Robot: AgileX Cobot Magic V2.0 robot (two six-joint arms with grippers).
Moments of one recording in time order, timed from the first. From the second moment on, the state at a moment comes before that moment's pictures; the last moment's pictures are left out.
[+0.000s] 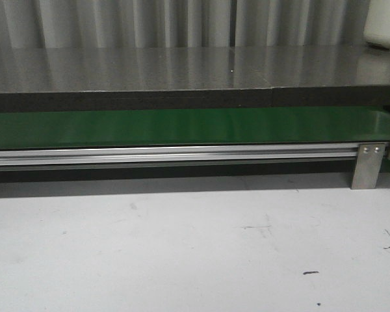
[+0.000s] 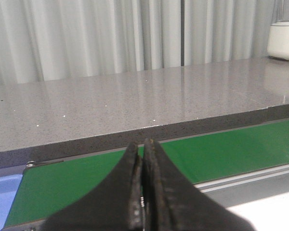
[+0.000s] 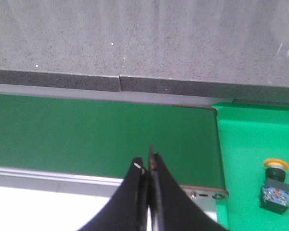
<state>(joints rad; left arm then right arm) -0.19 0.02 -0.32 -0.06 0.35 0.13 0.10 0.79 -0.66 0.12 0.26 -0.08</state>
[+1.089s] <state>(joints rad) -0.19 0.02 -0.32 -0.06 0.35 0.13 0.10 0.21 -0.36 0.12 0.30 -0.08</state>
